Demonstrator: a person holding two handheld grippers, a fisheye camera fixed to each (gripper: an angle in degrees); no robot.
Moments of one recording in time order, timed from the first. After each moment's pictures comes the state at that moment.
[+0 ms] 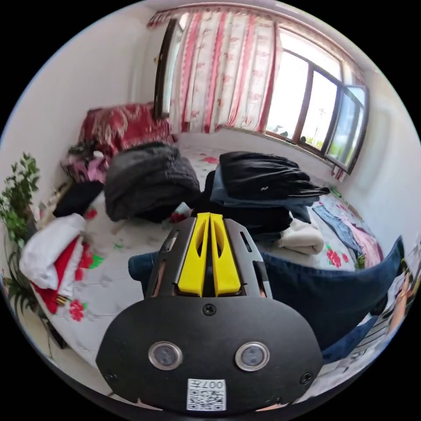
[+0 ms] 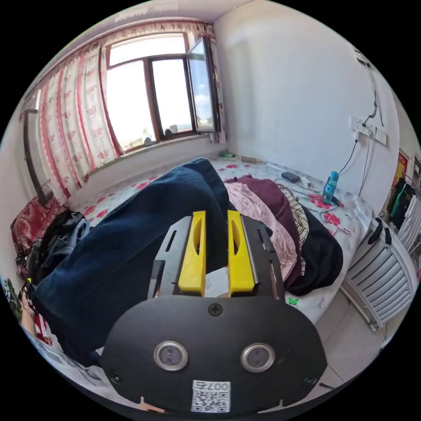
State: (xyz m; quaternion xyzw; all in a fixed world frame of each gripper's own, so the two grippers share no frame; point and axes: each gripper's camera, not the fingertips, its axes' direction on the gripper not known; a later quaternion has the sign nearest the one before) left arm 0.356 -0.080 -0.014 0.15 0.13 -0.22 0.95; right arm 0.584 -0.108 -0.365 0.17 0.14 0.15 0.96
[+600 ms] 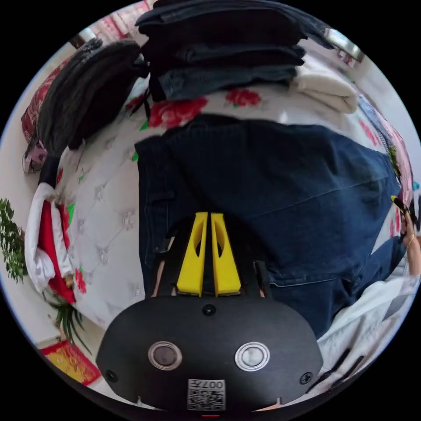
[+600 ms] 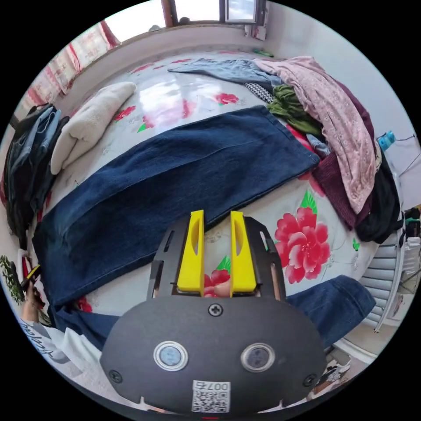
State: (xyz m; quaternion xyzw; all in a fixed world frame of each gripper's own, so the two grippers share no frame) left arm 0.487 -0.004 0.109 -0.13 0.10 0.00 0.99; right arm 0.551 -0.036 -0.111 -0.15 0.11 0.09 0.98
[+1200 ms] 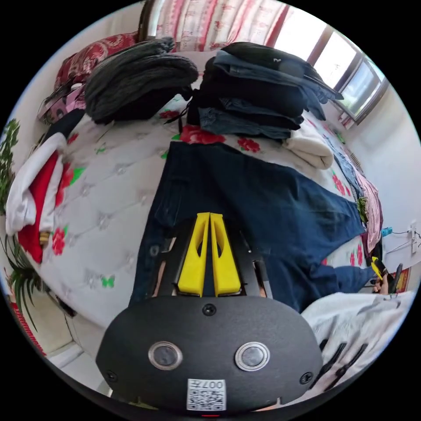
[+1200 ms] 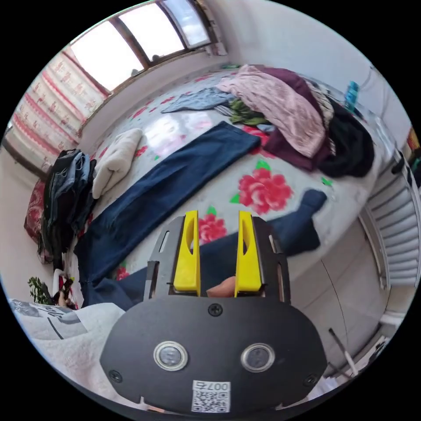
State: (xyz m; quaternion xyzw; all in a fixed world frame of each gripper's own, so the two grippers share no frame) left arm 0.416 0.088 0.039 -0.06 0.17 -0.16 0.97; right arm 0.619 0.082 -0.284 -0.06 0.04 0.24 0.97
